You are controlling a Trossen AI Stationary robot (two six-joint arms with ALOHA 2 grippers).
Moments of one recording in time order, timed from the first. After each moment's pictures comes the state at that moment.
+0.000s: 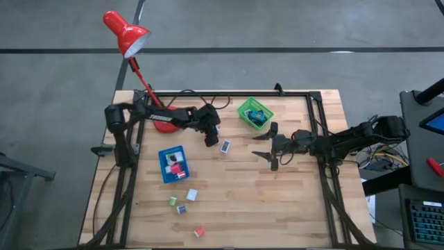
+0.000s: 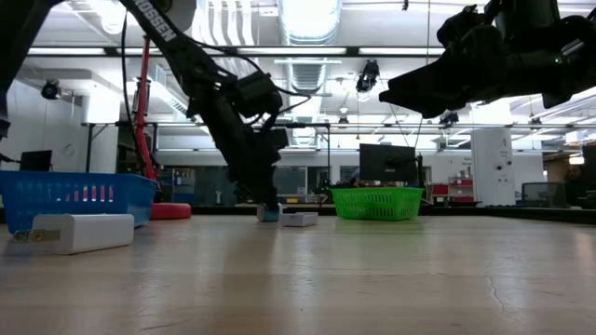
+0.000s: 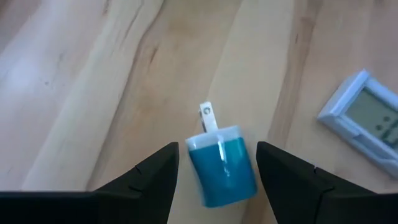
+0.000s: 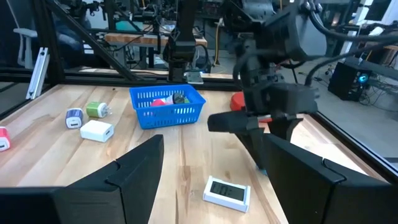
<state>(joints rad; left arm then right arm) 0.38 1.86 1.02 -0.17 0.01 0.05 -0.02 1.19 0.24 0.86 0.05 -0.04</state>
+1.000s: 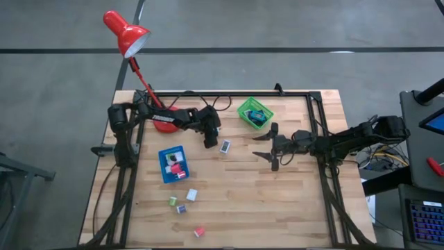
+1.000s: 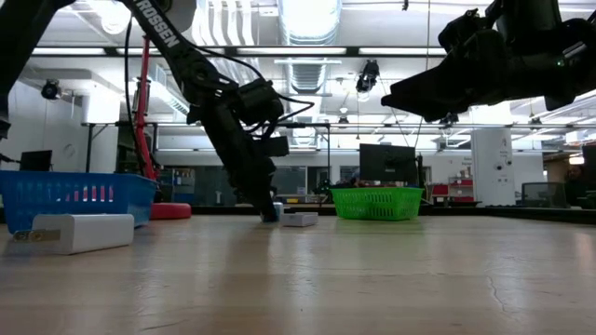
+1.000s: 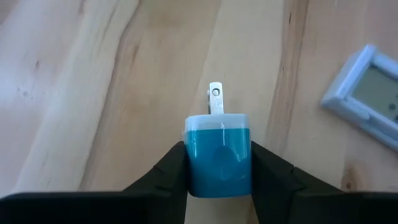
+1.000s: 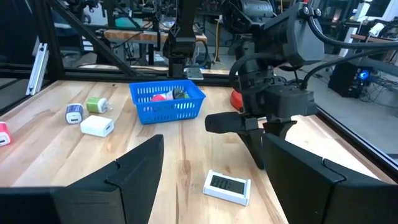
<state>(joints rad) 0.38 1.89 1.01 -0.14 0.02 0.15 -0.02 1.19 0.23 0.86 0.05 -0.03</state>
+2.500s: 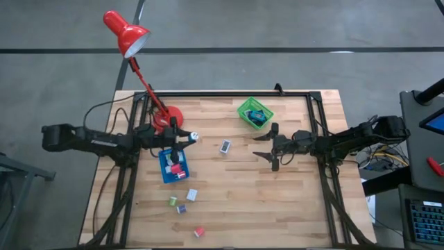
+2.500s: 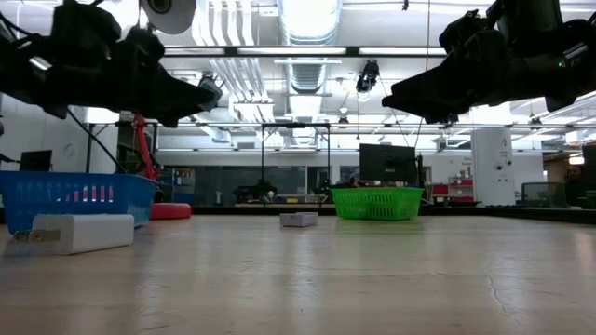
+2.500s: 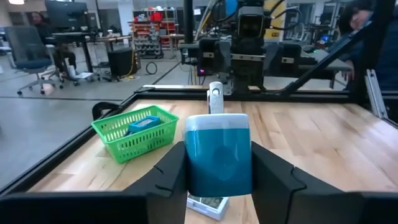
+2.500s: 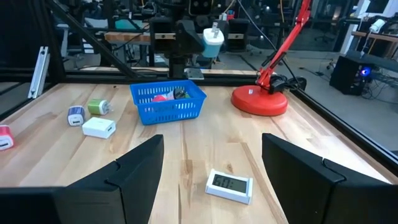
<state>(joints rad) 0.20 1.03 0.12 0.85 0.10 0.04 -0.02 1.19 0.22 0.87 0.05 -0.01</state>
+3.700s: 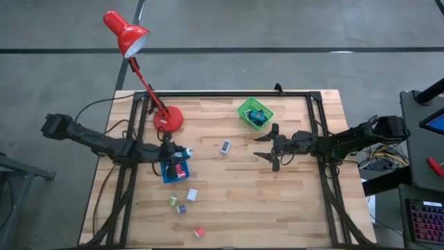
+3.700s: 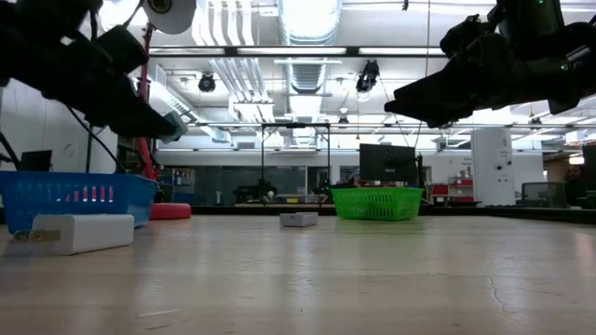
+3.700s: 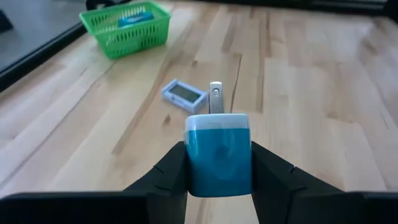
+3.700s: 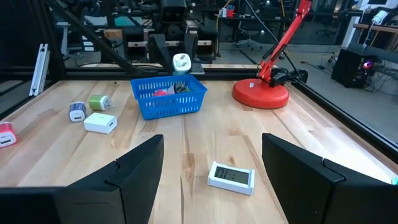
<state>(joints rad) -0.24 0.85 0.24 0.11 -0.39 -0.22 -0.02 1.19 0.20 0.87 0.05 0.01</state>
